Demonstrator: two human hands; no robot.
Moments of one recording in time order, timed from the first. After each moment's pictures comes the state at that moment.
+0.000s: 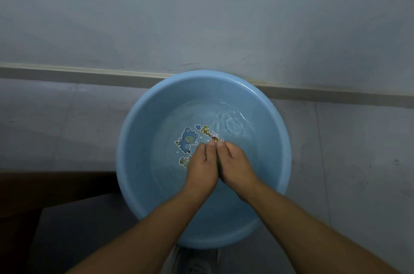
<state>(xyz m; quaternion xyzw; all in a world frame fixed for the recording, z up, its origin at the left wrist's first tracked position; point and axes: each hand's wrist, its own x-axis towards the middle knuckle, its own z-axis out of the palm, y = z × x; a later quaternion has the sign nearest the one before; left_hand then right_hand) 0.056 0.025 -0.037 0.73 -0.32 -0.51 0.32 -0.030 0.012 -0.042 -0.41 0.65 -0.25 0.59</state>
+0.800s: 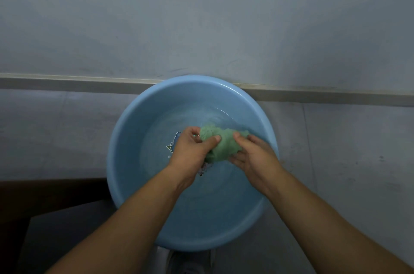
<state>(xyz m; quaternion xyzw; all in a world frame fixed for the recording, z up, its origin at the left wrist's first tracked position) 0.066 -0.010 0.003 0.63 -0.22 -0.63 0.39 -0.083 -0.008 -0.006 -0.15 0.59 -0.38 0.70</state>
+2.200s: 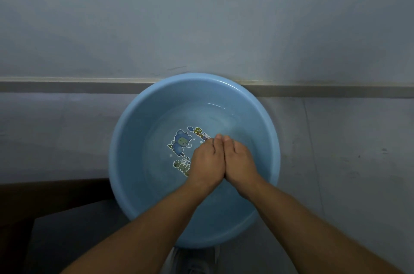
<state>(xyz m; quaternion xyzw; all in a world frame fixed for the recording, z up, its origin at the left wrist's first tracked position) 0.036 0.008 -0.023 0.73 -0.45 -0.46 0.24 -0.045 0.007 -0.019 -0.43 0.70 -0.27 0.51</state>
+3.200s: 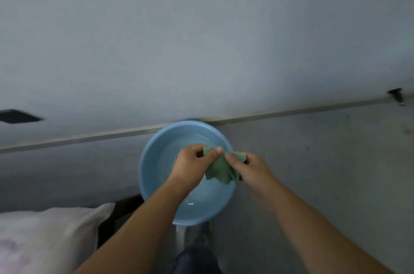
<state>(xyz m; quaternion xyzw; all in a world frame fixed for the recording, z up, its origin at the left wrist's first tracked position) 0.042 -0.018 0.268 0.64 -0.43 -0.60 0.21 -0.123 0.016 0.266 -0.27 0.66 -0.30 0.63</state>
